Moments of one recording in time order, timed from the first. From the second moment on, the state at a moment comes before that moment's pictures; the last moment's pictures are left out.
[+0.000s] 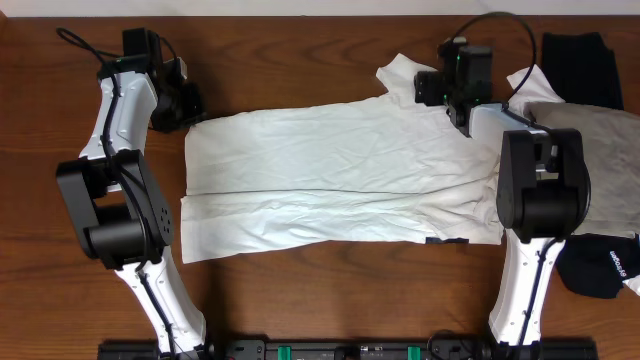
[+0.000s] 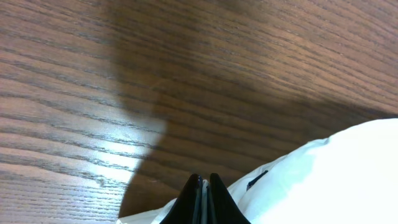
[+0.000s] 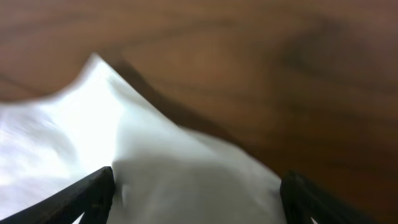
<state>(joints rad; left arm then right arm) 0.17 2.14 1.73 -0.92 0.23 -0.14 0.05 2.31 1.46 0.15 -0.13 0.05</state>
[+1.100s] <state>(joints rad) 0.17 2.14 1.73 -1.03 0.23 -0.14 0.03 2.10 1.59 -0.32 -0.13 0.09</state>
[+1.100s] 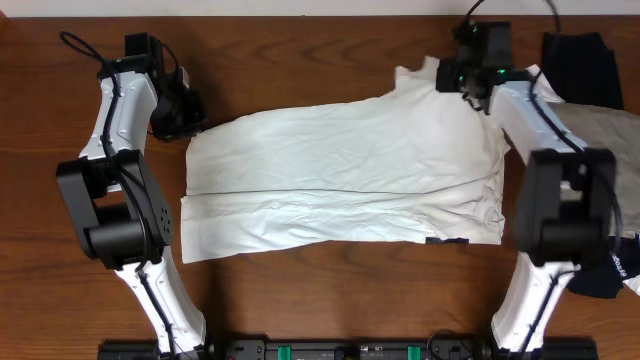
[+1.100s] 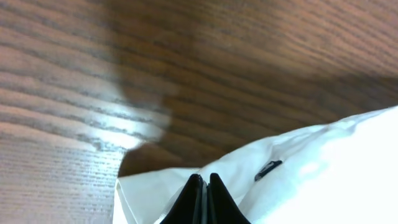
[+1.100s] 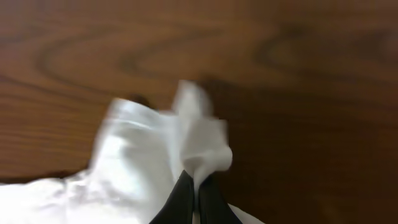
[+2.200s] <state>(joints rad) 0.20 2.01 1.73 -1.36 0.19 -0.12 -0.05 1.98 1.60 -0.99 -0.11 0.09</state>
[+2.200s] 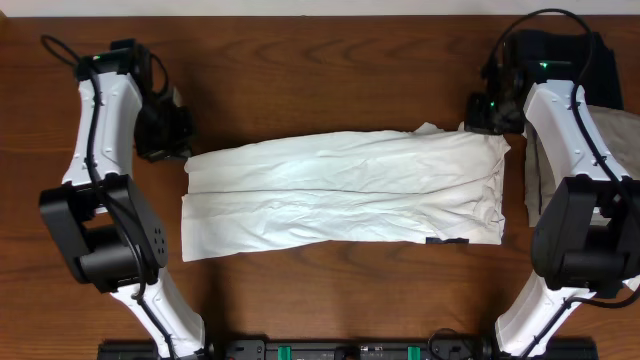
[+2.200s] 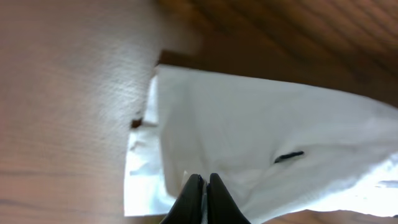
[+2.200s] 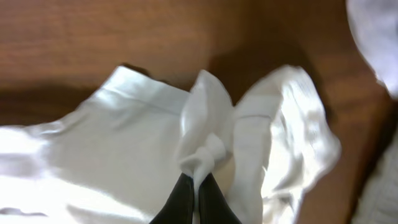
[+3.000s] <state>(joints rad) 0.26 2.01 1.68 -1.50 0.18 -0.11 -0.07 1.97 1.60 -1.22 -0.05 0.09</state>
